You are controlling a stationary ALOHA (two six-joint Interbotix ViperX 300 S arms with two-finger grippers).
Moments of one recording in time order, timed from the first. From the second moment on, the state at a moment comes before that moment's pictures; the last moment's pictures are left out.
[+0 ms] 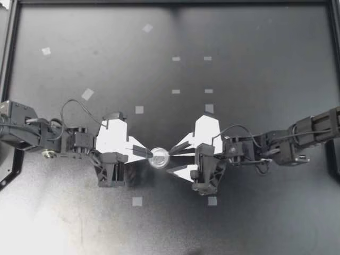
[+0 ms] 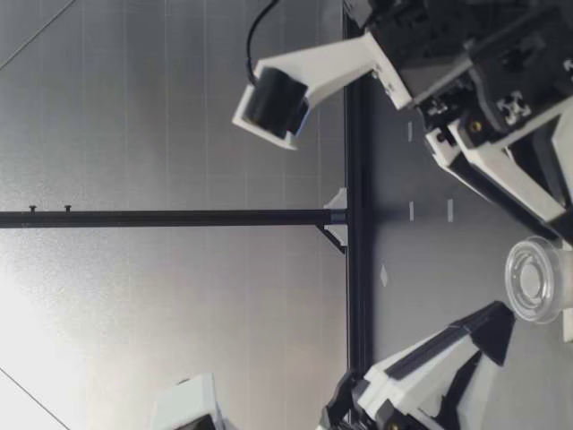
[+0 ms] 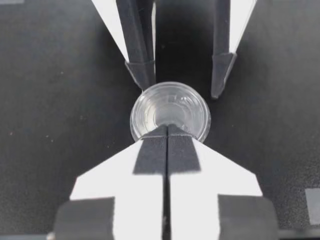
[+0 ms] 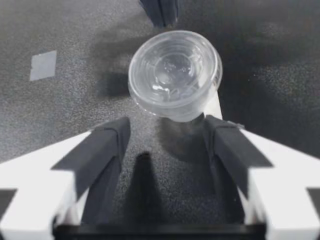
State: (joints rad) left arm -0.05 0.06 0.93 -0.13 -0.36 0.12; right arm 0.01 0.40 0.75 0.00 -0.62 0.23
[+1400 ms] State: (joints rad) left arm -0.05 0.13 0.93 -0.13 -0.40 0.11; right arm -0.01 0.41 0.68 -0.02 -0.48 0.23
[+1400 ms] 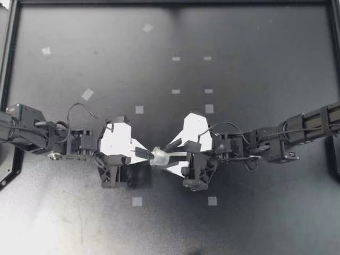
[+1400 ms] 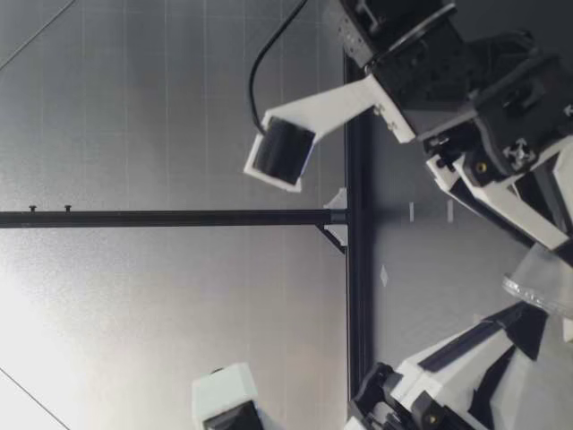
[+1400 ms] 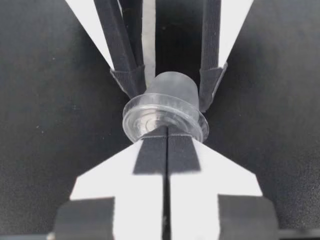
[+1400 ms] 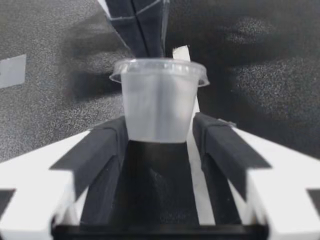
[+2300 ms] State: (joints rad) left arm -0.06 -0.02 1.04 -0.17 -0.61 -0.08; right arm -0.01 0.23 0.79 -0.08 -0.58 0.23
